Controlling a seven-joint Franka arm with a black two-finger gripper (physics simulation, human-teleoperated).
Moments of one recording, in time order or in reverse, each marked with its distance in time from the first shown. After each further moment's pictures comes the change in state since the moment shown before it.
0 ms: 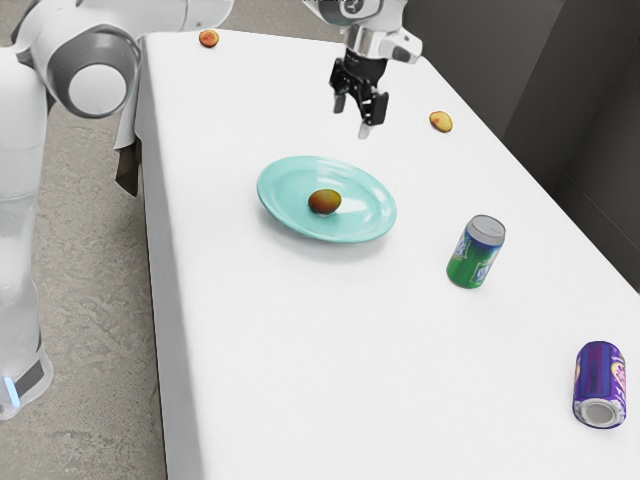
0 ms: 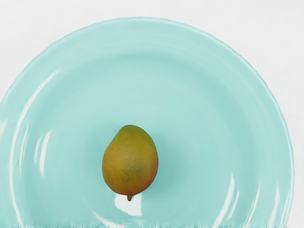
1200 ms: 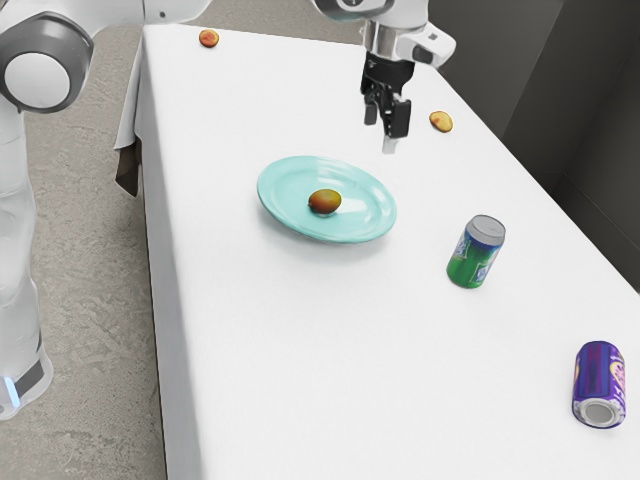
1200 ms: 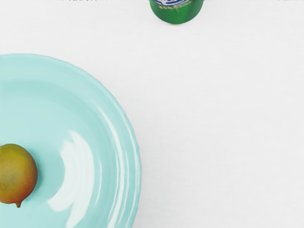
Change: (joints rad) arm -0.042 -0.132 -0.209 -0.048 0.013 0.005 0.004
